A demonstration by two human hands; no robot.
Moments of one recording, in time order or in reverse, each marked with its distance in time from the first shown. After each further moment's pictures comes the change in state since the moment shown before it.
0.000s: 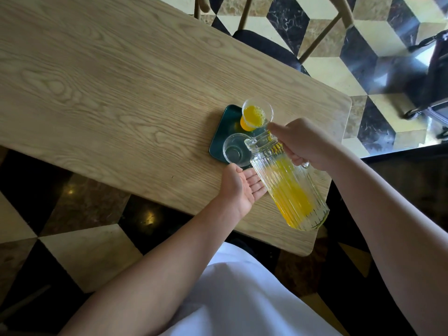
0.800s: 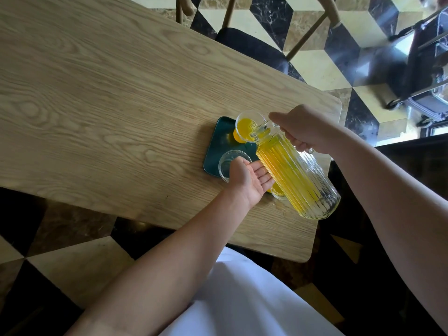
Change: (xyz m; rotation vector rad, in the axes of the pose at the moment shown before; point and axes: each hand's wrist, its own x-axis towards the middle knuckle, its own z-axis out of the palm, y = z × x) left_hand 0.025 0.047 0.048 -0.044 -0.056 -0.110; right_hand 0.057 -0.036 -0.036 -0.038 0.043 0.165
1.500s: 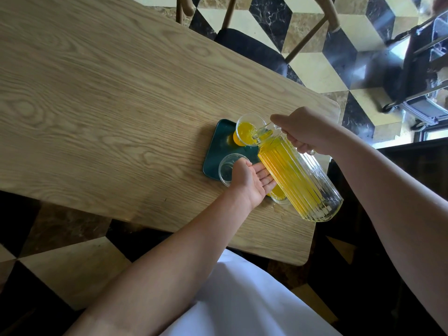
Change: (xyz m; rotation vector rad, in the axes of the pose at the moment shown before) left_hand 0.002 0.005 0.007 -0.014 -0.022 -0.044; right_hand 0.009 -0.004 -0.005 -0.013 -0.025 0.021
